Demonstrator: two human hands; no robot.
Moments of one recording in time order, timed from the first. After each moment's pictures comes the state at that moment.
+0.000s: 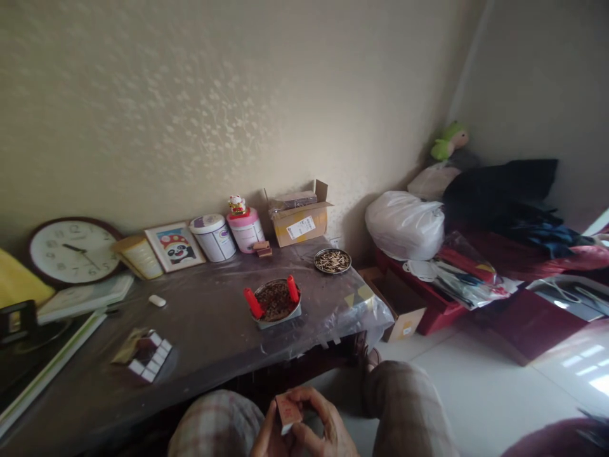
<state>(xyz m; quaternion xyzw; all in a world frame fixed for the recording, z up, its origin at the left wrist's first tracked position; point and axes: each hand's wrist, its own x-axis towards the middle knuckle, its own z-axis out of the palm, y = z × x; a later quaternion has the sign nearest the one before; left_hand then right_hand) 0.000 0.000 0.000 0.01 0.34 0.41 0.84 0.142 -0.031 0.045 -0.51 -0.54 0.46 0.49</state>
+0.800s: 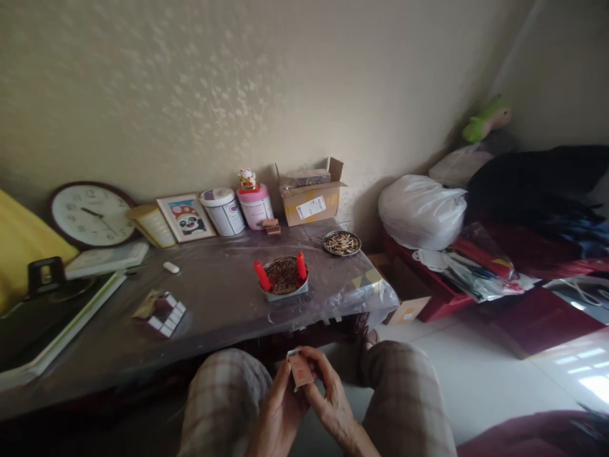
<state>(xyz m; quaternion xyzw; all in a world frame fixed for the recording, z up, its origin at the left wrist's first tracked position) 0.020 -0.012 0.035 0.06 0.27 0.46 0.84 0.139 -0.028 0.031 -0.50 -0.55 0.40 0.54</state>
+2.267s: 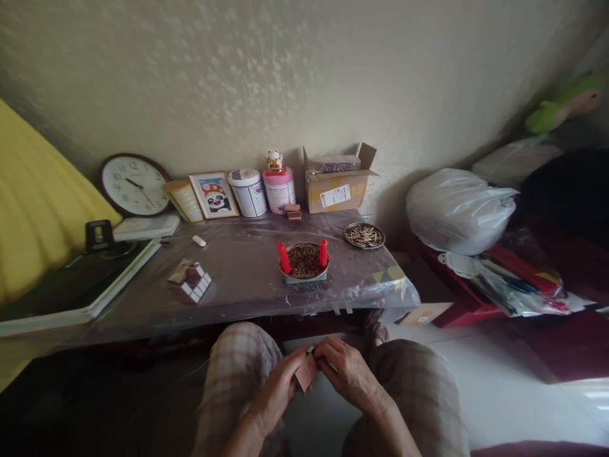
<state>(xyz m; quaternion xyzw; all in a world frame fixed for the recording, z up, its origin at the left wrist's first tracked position) -0.003 -0.008 0.034 0.30 0.42 0.38 0.76 0.171 -0.004 0.043 -0.46 -0.82 0.18 0.28</state>
